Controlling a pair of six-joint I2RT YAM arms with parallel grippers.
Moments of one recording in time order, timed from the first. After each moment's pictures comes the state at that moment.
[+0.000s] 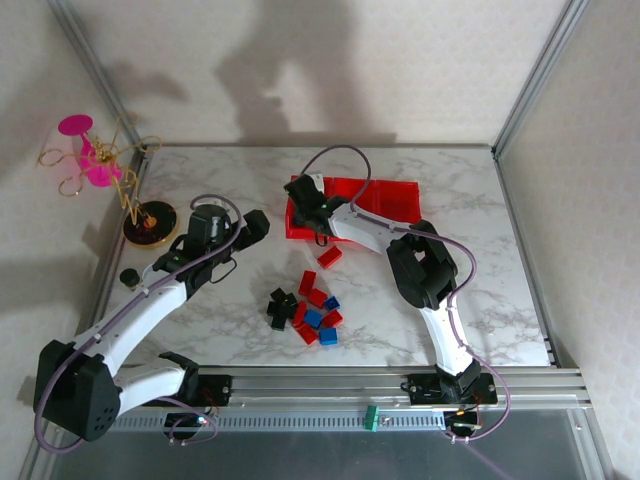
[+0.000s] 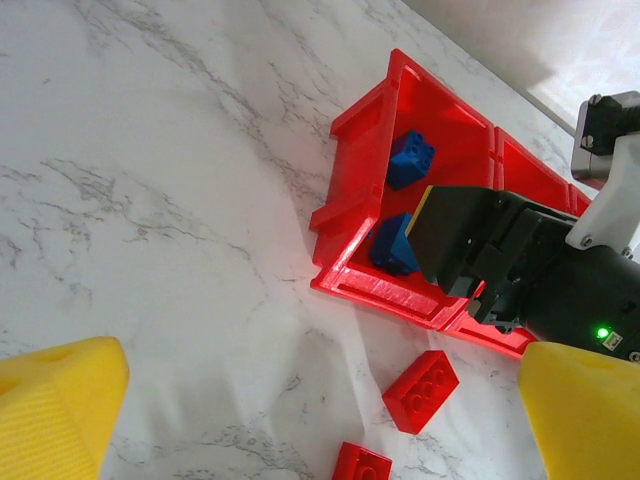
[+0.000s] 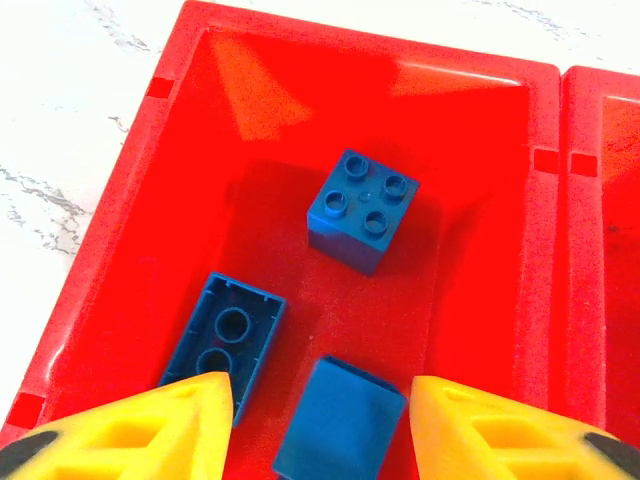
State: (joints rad) left arm -0.34 1.13 0.77 -0.24 -0.03 -0.76; right arm 0.78 2.17 1.70 -0.40 0.41 0.44
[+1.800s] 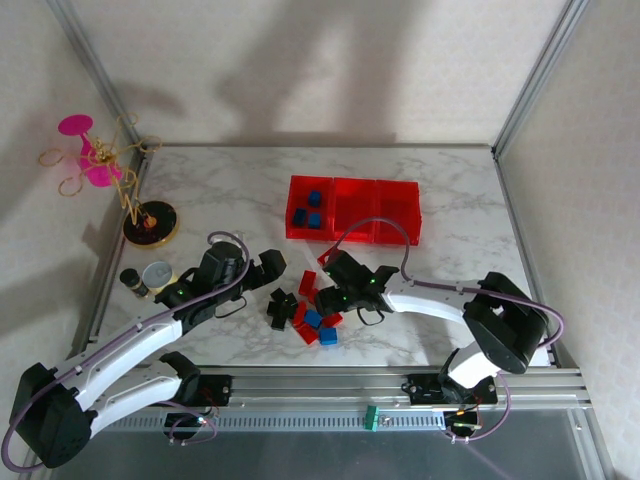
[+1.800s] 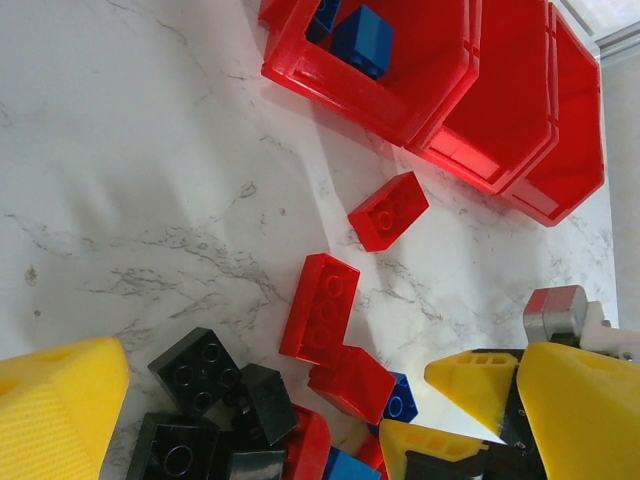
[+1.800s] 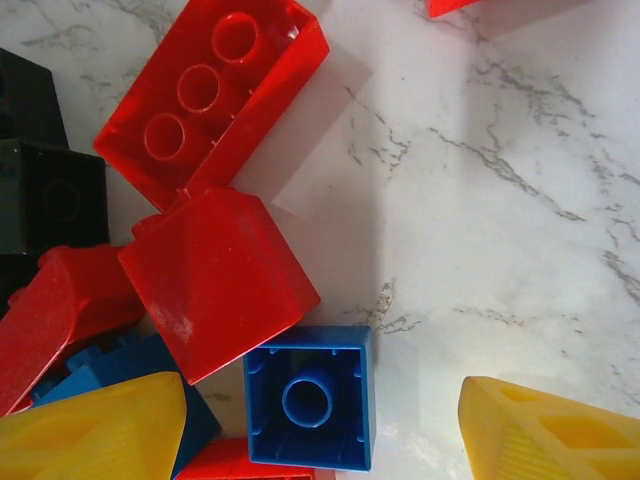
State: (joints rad) left arm -0.58 0.93 0.58 -0.31 -0.02 -0.93; right arm 0.96 1.54 0.81 -0.36 0.00 0.49
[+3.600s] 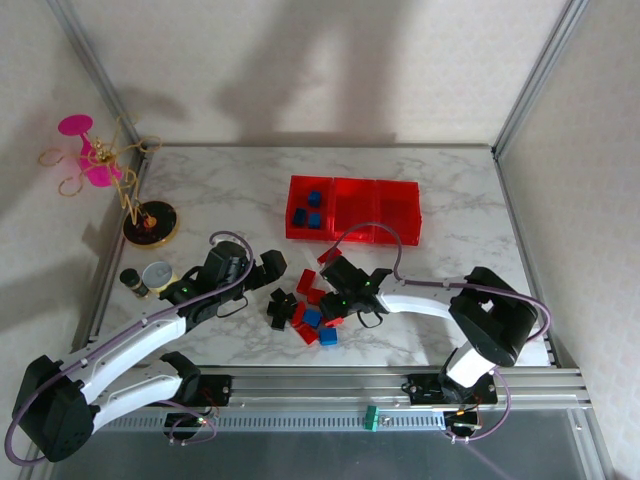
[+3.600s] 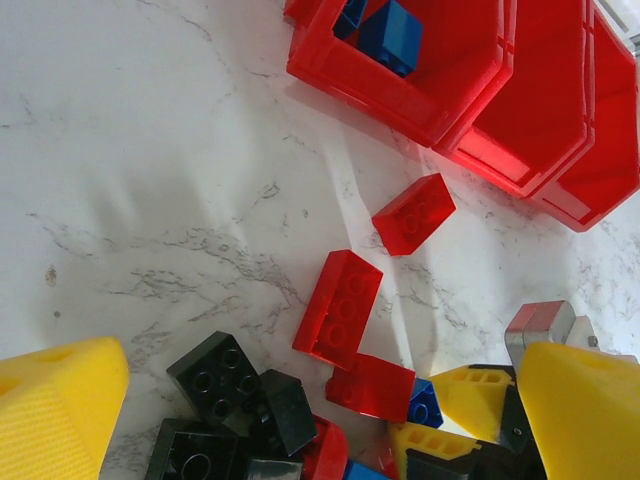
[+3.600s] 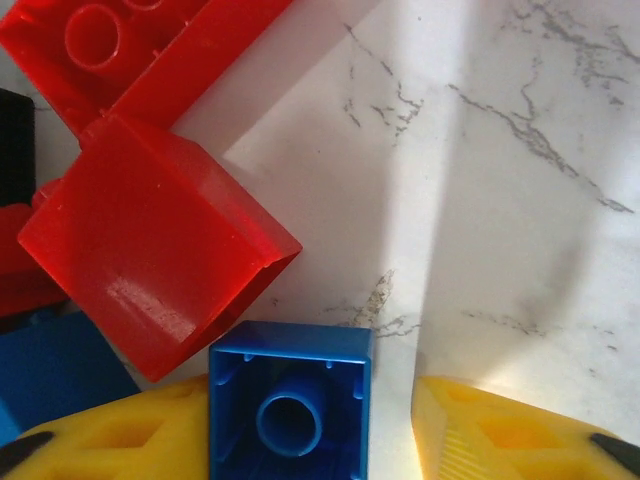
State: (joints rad) left arm -0.59 0.97 0.59 -0.31 -0.05 -0.93; right arm 0.96 1.60 0.80 -0.34 0.01 0.43
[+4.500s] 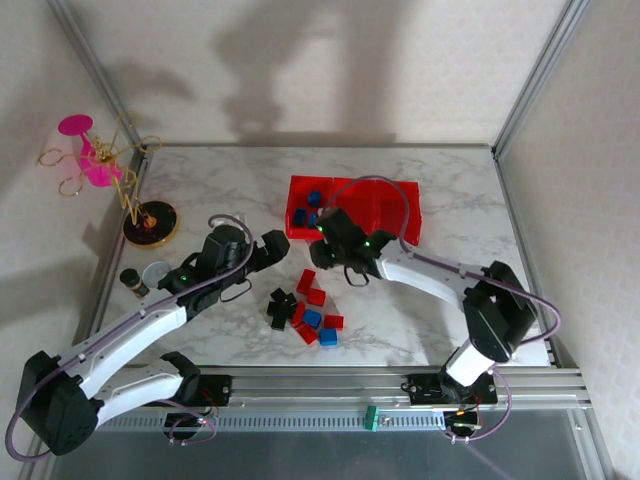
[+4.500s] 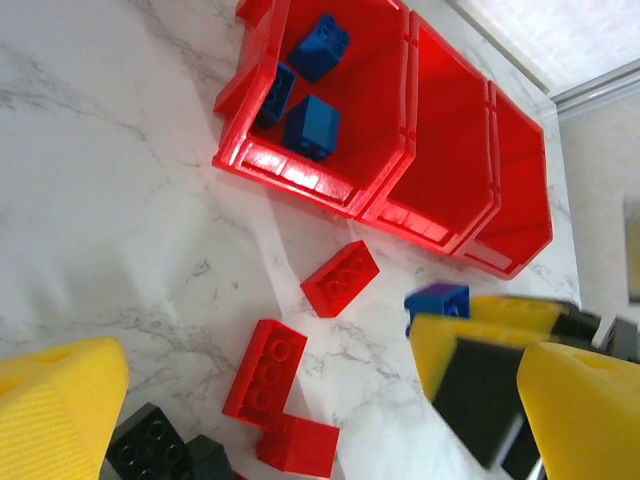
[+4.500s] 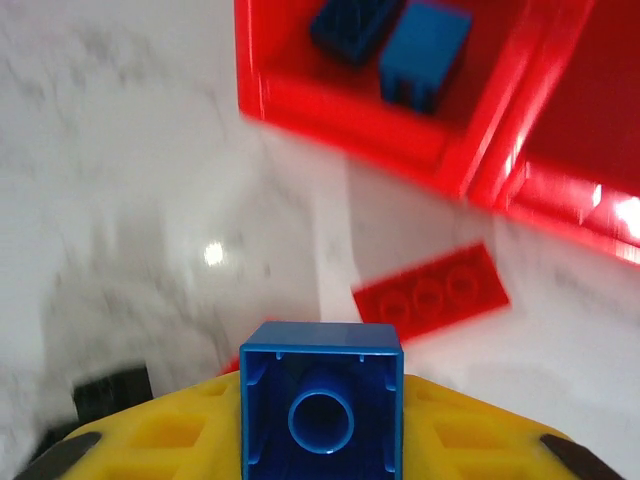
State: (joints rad) left arm -0.57 1.02 0.72 -0.28 -0.07 -0.91; right arm 0.86 1.64 1.18 -0.42 0.13 0.45
